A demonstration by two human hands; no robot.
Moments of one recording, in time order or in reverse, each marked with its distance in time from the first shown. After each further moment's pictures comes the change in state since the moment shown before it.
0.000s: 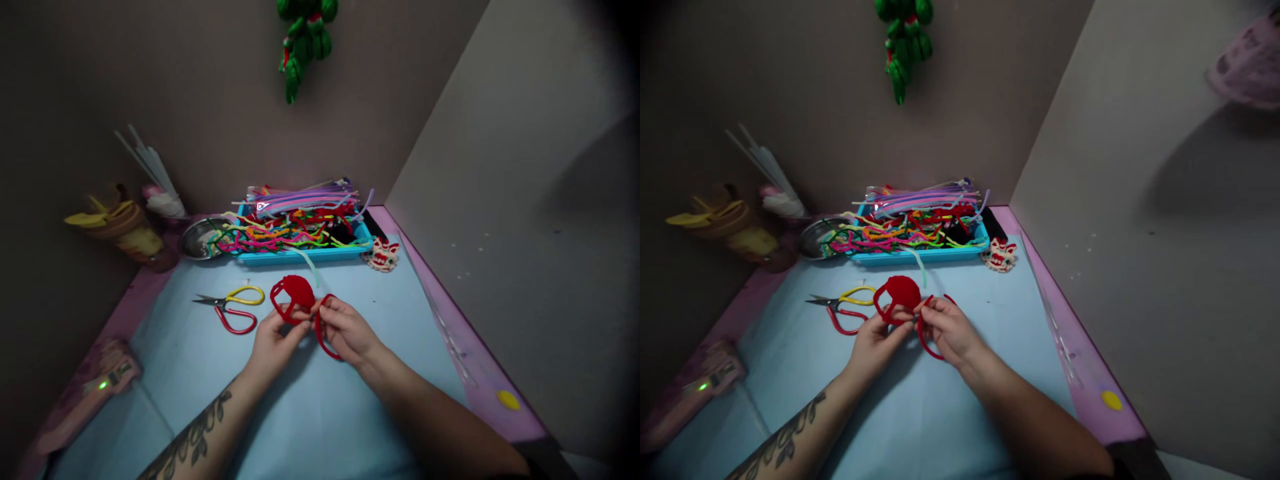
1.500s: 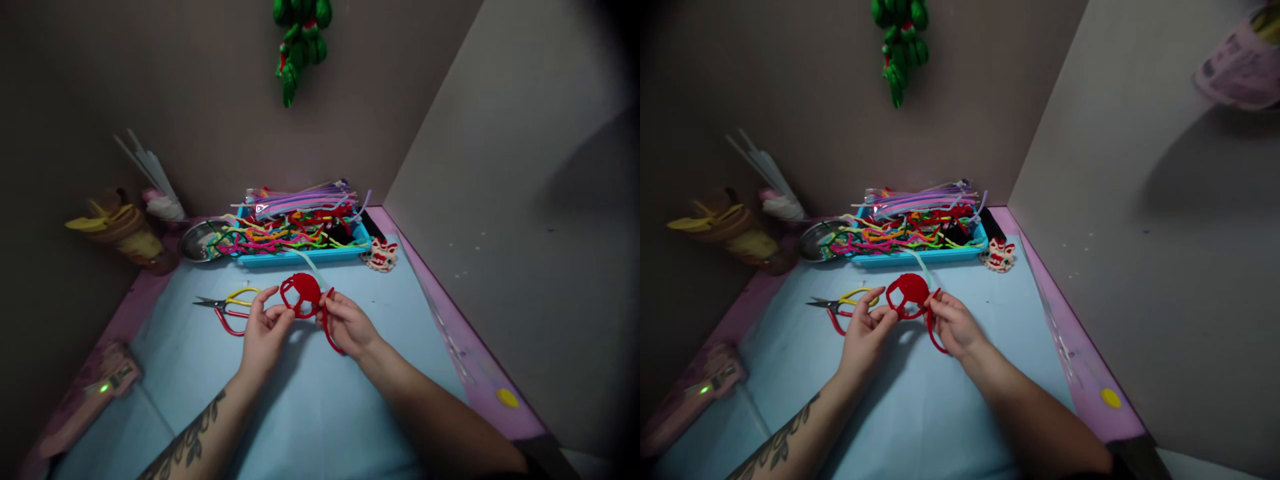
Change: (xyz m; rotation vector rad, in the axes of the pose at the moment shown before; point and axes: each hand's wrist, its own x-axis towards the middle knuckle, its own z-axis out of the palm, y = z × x) left_hand 0.002 0.011 -0.001 -0.435 0.211 -0.240; right_hand 0.014 0.000 -0.019 0.082 -0.006 -0.045
